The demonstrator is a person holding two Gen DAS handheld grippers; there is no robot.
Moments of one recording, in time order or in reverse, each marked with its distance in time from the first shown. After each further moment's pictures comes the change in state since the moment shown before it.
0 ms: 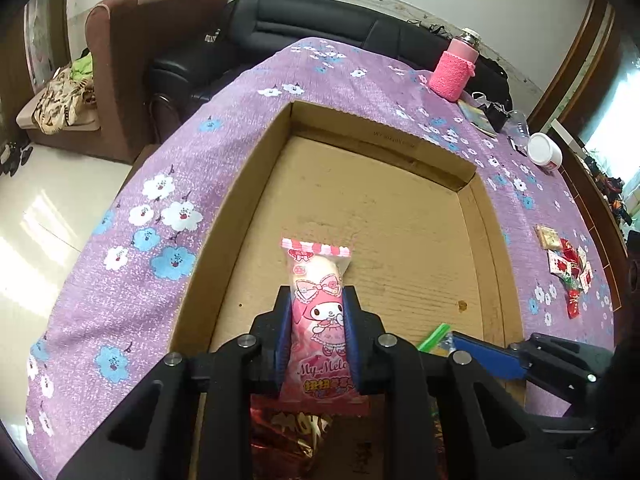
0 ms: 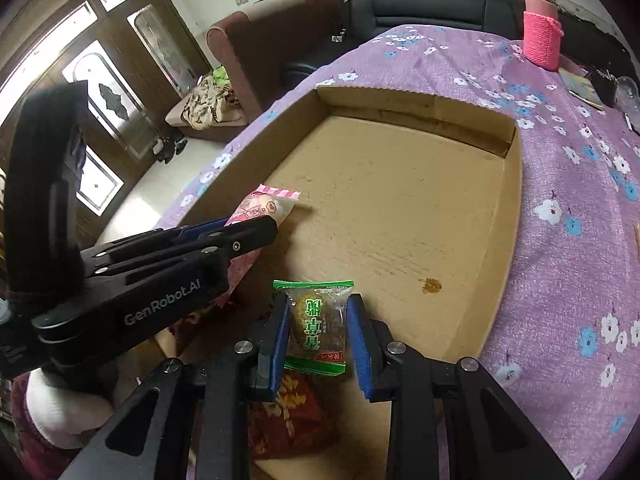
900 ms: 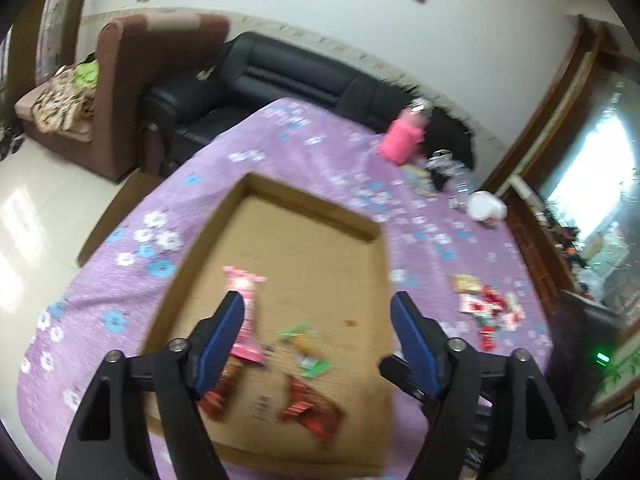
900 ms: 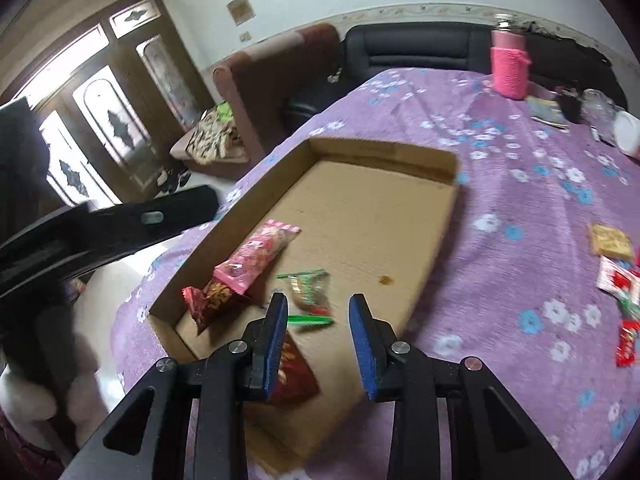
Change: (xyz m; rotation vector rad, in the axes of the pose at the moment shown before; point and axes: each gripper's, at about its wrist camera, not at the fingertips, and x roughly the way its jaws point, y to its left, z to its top) left arm -0.108 -0.041 -0.014 -0.080 -0.201 -0.158; right arm -0.086 -0.018 -0.029 0.036 -0.179 -0.017
